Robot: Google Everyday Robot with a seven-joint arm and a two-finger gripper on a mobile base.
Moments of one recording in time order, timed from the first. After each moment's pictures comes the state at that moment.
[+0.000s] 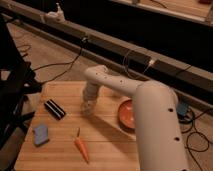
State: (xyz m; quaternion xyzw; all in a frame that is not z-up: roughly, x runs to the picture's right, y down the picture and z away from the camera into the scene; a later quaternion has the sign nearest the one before) arm -0.094 0.101 0.897 -0.39 0.13 0.60 0.69
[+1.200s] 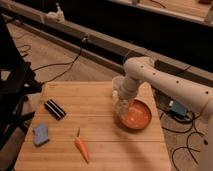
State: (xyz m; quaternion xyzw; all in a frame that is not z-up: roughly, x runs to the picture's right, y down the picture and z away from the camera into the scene) arm 0.122 0.101 0.754 -0.36 0.20 0.66 0.63
